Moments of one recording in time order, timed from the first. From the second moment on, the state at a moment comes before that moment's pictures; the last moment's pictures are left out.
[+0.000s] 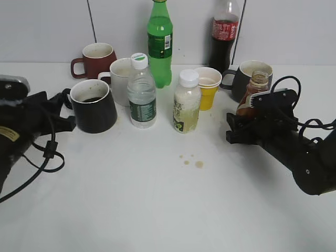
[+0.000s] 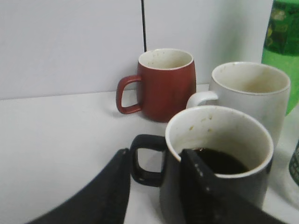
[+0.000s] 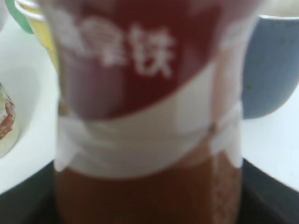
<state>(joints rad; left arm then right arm) -0.43 1.87 -0.43 -0.34 -1.19 0.07 0.33 2.16 -0.62 0.08 -1.13 -0.07</state>
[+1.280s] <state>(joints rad) -0.42 0.53 -0.56 -0.06 0.76 0.07 0.33 1.08 -0.62 0.12 0.67 -0.07</state>
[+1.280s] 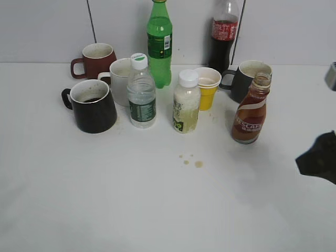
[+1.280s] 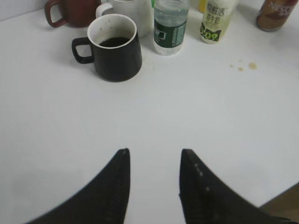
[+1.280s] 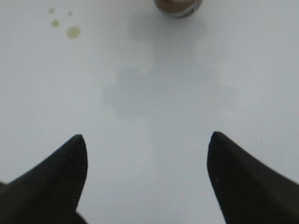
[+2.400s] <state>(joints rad) -0.42 0.27 -0.54 -0.05 1.05 0.07 0.33 0.13 -0.51 0.07 1.03 -0.07</state>
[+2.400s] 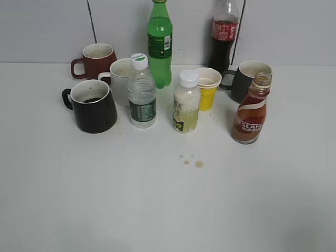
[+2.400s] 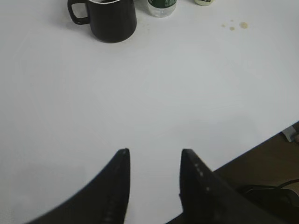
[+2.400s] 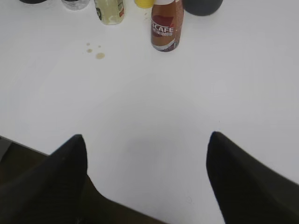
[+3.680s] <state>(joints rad) -0.02 0.00 -0.54 -0.05 1.05 0.07 0.07 0.00 -0.51 0.09 1.03 -0.07</state>
